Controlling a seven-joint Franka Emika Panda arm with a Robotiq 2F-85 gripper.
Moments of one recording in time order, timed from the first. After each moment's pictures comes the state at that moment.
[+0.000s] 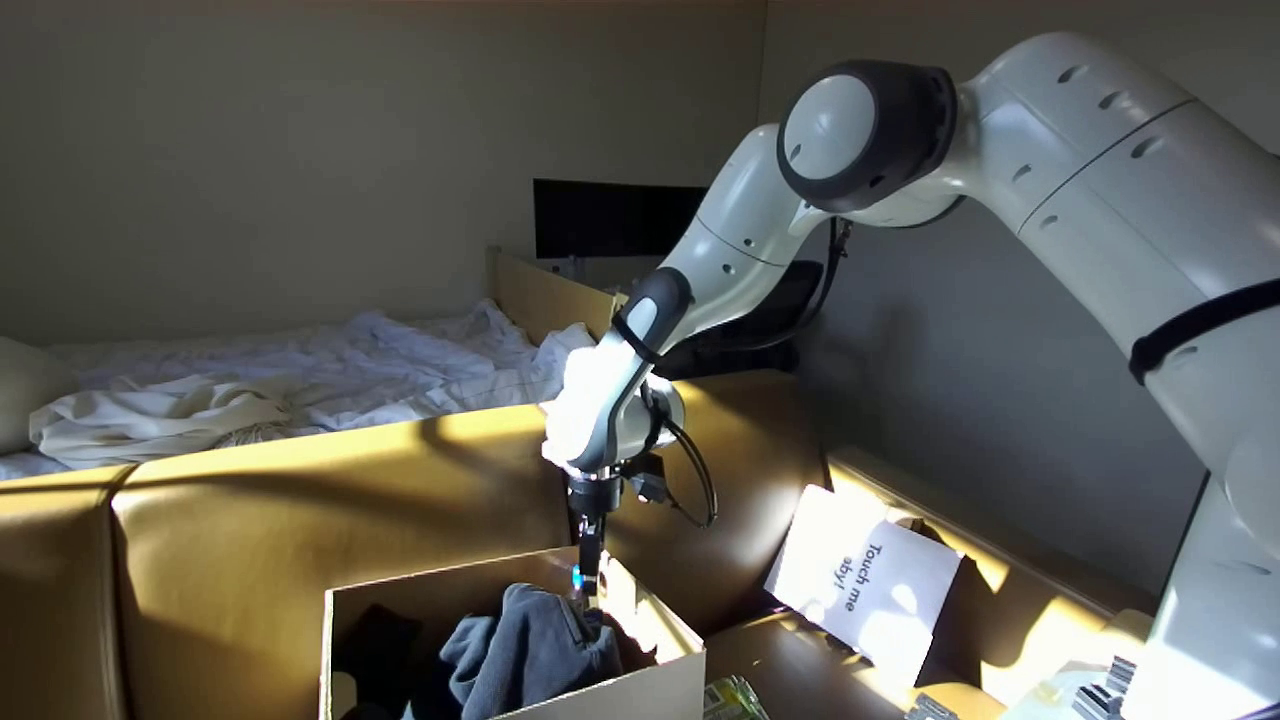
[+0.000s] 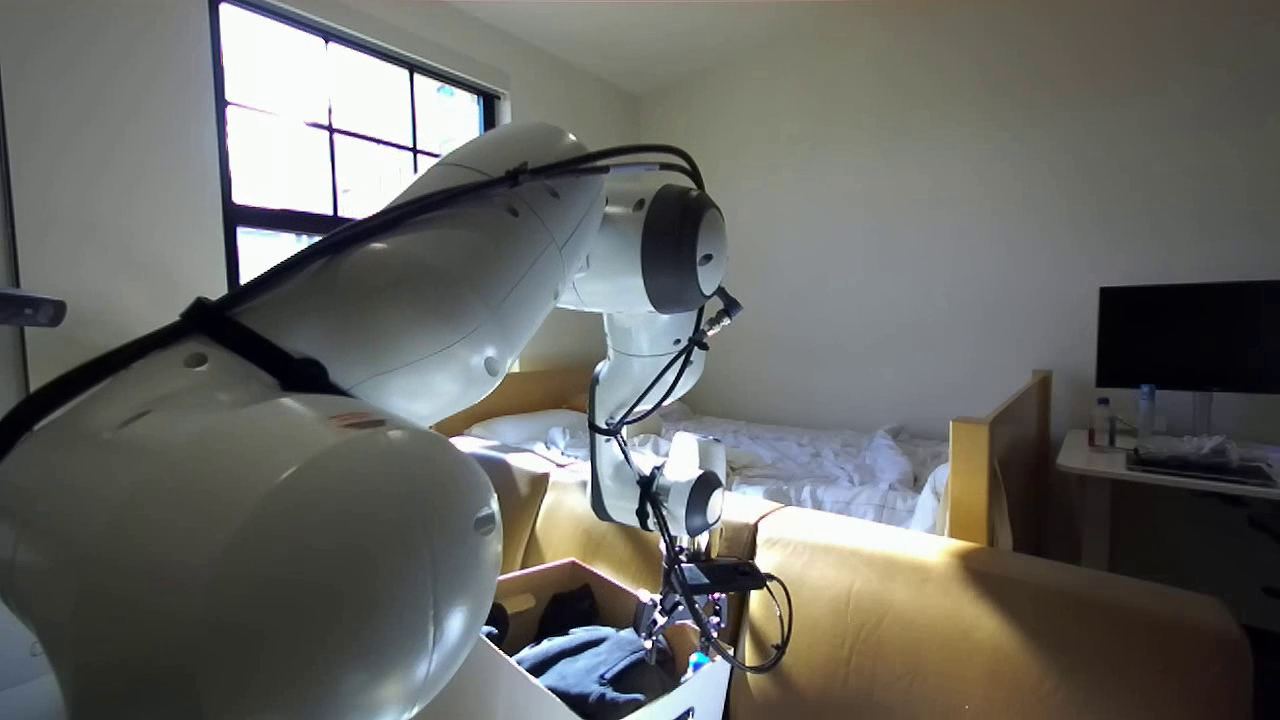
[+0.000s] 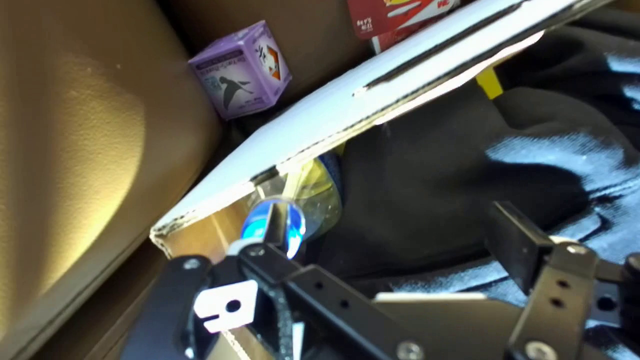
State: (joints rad) arm 0.10 0.84 0.16 -1.82 -0.04 2.58 -0.76
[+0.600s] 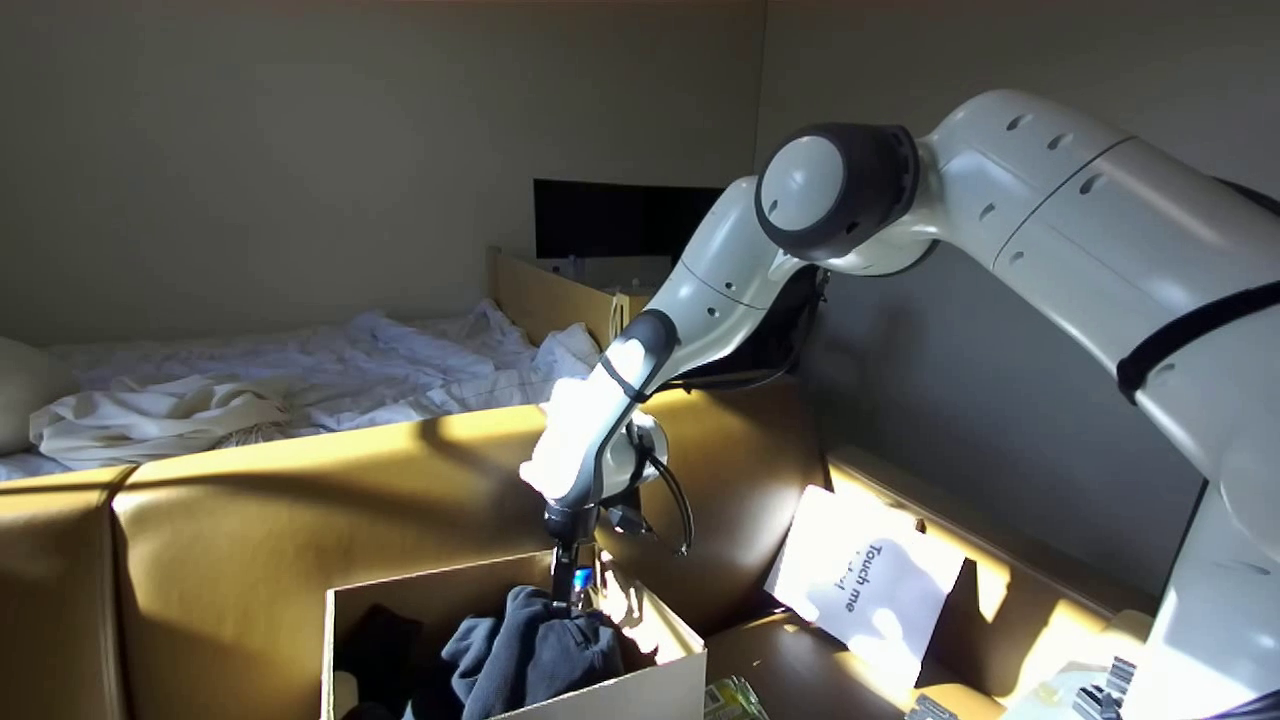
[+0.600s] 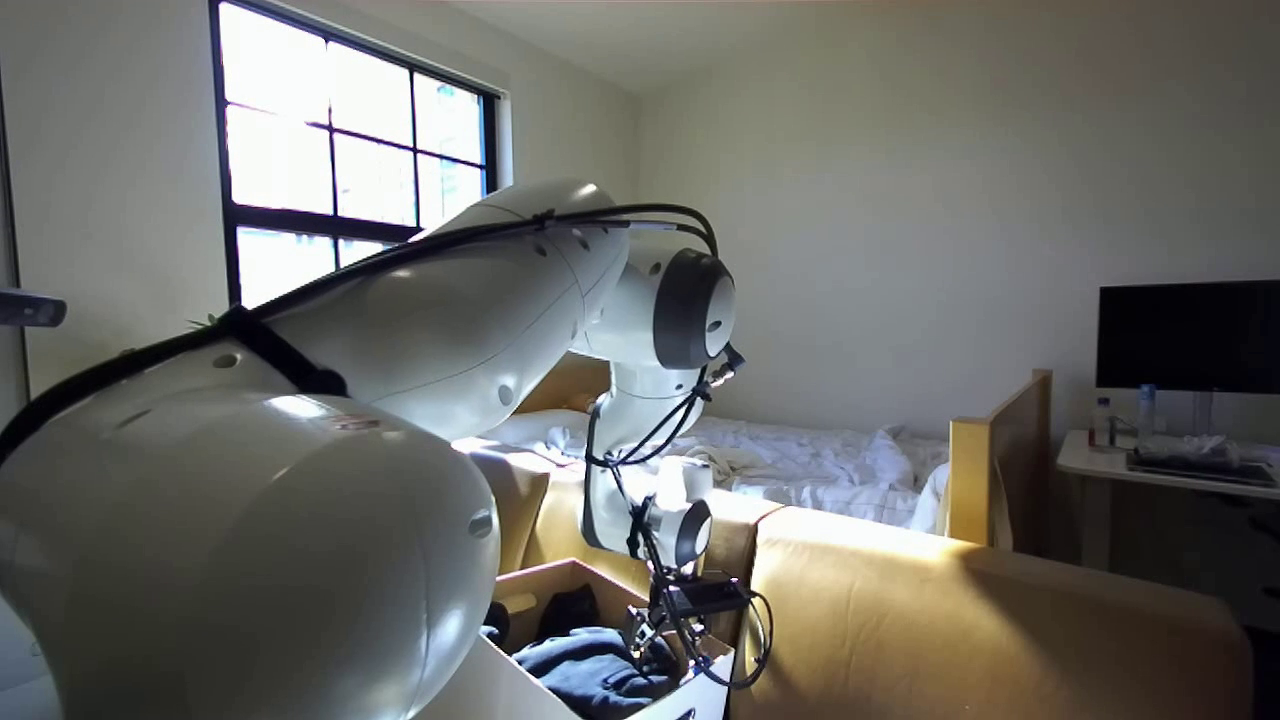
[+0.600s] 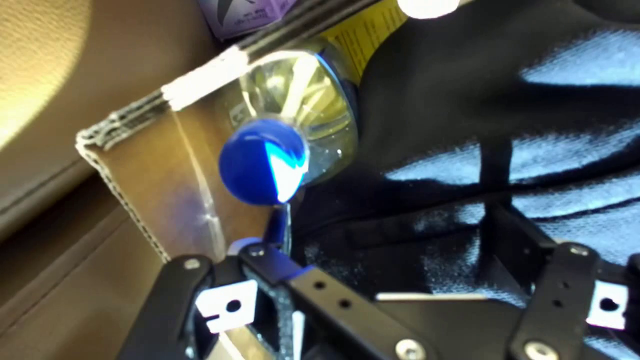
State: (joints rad) arm 0.08 0.98 0.22 -1.71 -0.09 2.70 -0.77
